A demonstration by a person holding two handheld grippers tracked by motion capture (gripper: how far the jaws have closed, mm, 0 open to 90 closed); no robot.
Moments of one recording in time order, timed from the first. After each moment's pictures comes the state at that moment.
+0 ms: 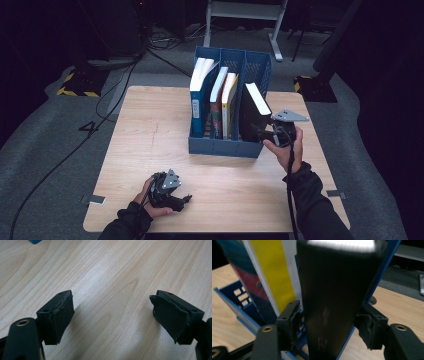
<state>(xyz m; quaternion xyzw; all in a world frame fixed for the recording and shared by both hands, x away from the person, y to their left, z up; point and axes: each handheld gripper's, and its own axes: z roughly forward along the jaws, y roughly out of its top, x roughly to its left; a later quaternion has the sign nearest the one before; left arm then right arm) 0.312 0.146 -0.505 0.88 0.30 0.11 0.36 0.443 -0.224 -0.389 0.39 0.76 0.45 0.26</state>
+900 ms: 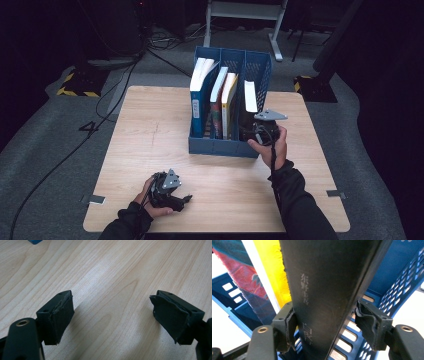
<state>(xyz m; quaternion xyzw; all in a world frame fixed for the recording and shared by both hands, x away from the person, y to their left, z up) 0.312 0.145 -0.505 0.88 0.30 0.12 0.36 0.460 -0.183 -0.409 0.40 0.78 0.41 0.26</state>
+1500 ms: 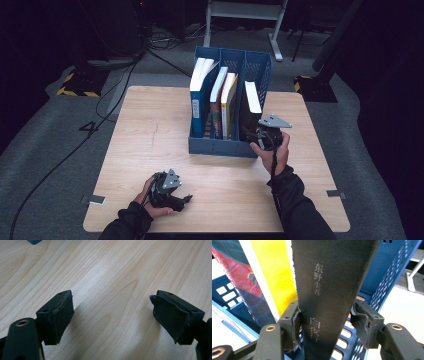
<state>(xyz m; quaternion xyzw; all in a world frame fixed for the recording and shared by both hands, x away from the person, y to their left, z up) 0.312 0.145 -0.505 0.88 0.30 0.11 0.36 0.445 -0.191 -0.417 0.42 0.75 0.43 0.29</state>
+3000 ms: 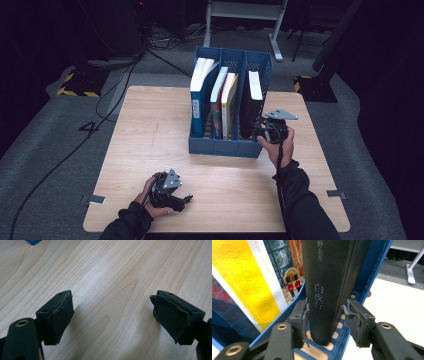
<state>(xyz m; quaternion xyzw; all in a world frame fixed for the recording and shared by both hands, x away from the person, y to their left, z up) 0.313 0.144 -0.505 0.88 0.30 0.11 0.36 0.470 -0.213 -0.416 0.44 0.74 0.42 0.27</state>
